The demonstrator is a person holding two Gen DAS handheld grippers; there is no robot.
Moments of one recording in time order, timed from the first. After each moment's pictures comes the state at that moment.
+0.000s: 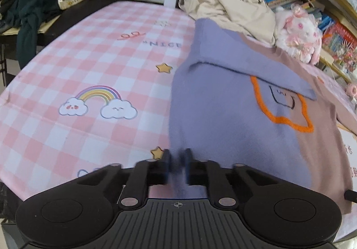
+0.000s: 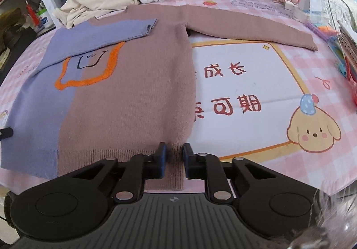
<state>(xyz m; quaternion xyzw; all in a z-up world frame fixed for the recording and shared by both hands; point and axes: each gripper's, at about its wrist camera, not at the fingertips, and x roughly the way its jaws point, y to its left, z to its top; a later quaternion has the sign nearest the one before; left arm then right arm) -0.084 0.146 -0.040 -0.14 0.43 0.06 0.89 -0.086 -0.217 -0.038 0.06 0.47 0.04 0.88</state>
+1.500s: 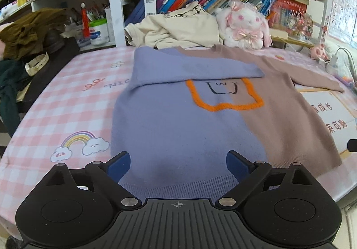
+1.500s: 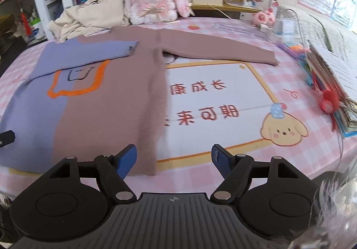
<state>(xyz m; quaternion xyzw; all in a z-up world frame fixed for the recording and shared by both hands) -0.112 0.096 -0.017 0.01 0.37 -0.02 0.93 -0.127 -0.194 -0.007 0.03 0.42 -0.03 0.91</state>
